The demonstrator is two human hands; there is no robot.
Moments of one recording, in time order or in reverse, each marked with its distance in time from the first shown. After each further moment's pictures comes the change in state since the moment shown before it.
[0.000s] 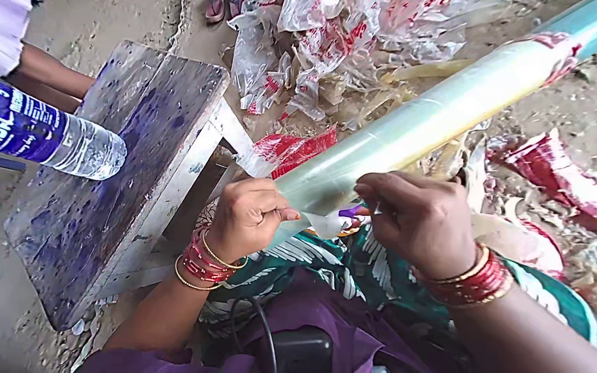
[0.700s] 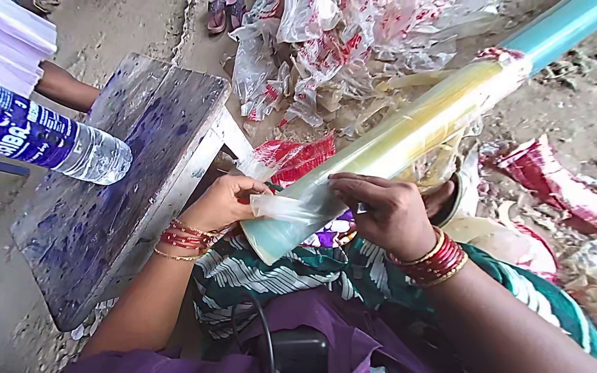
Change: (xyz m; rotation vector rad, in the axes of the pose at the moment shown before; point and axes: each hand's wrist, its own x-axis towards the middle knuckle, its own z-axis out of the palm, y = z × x) left_hand -0.006 -0.042 -0.030 -0.349 -0.316 -0.604; right_hand -0.001 0.017 0.029 0.190 0.003 -0.046
